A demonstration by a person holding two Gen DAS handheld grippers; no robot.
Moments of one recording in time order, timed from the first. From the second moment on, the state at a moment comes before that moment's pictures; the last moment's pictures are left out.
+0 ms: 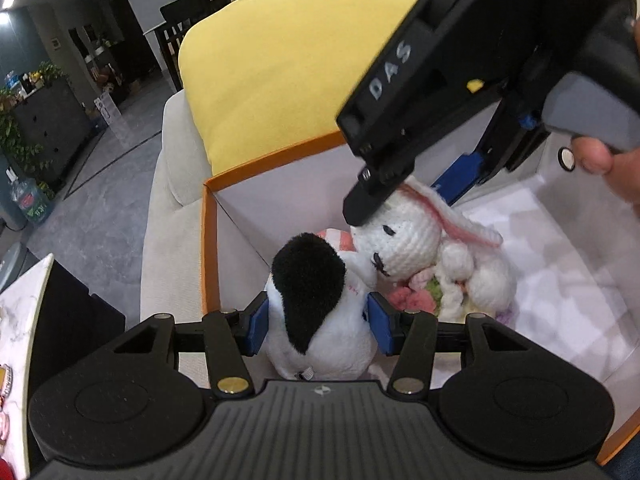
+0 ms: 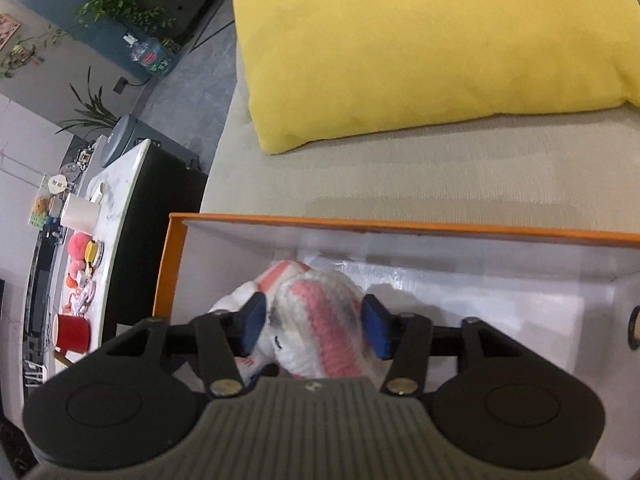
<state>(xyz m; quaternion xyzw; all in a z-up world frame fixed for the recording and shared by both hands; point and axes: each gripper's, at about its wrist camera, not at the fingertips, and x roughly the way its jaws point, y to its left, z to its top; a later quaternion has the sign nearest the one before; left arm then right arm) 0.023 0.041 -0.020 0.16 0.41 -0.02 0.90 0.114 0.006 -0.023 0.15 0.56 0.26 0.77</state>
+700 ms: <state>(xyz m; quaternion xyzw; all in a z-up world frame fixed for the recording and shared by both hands) 0.020 0.043 -0.037 0.20 0.42 -0.05 0.88 0.058 -0.005 -0.039 0.10 0.57 0.29 0.76</state>
